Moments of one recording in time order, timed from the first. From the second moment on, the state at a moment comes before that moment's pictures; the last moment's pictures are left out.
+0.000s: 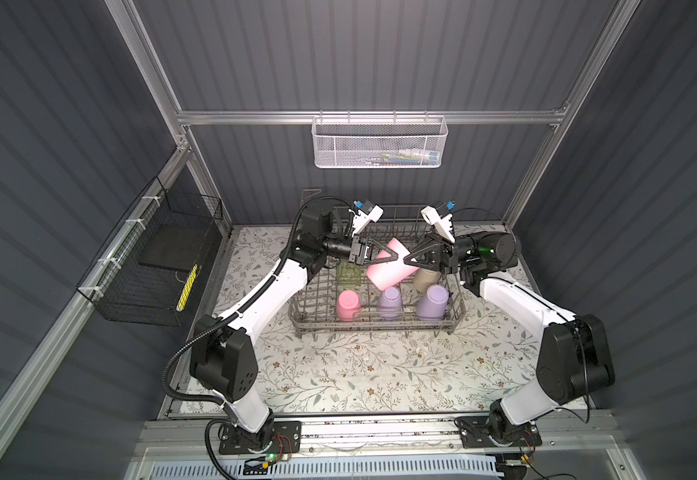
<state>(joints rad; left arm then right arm) -0.49 1.68 1.51 0.00 1.35 -0.69 0.29 1.58 1.15 1.29 -1.55 1.34</state>
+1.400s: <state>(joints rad) -0.35 1.39 1.50 -0.34 0.94 -0.39 0.18 1.53 1.30 1.02 -1.44 1.22</state>
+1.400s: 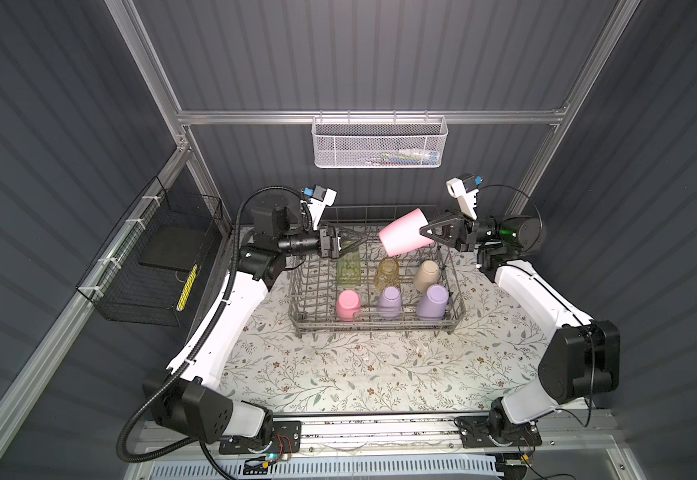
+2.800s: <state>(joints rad) -0.50 1.33 1.07 0.22 0.91 -0.30 0.23 1.28 1.04 0.57 -1.04 1.28</state>
